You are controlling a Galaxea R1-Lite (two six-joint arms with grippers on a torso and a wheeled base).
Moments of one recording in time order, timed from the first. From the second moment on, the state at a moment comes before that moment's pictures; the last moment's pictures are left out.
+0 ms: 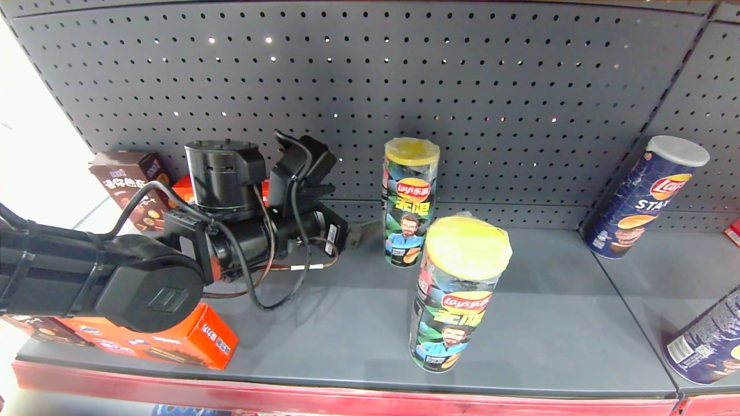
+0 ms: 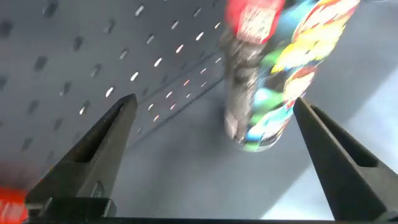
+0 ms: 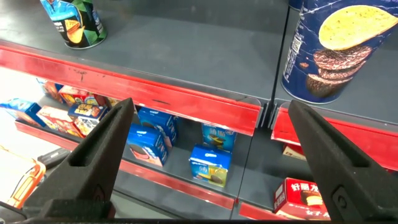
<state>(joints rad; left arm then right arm) -0.47 1.83 -1.00 -0.67 -0.16 0.22 0.31 0.00 0.00 0.01 0.00 0.00</state>
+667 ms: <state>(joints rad) -0.47 1.94 -1.06 -0.70 0.02 0.23 0.31 0.00 0.00 0.01 0.00 0.00</state>
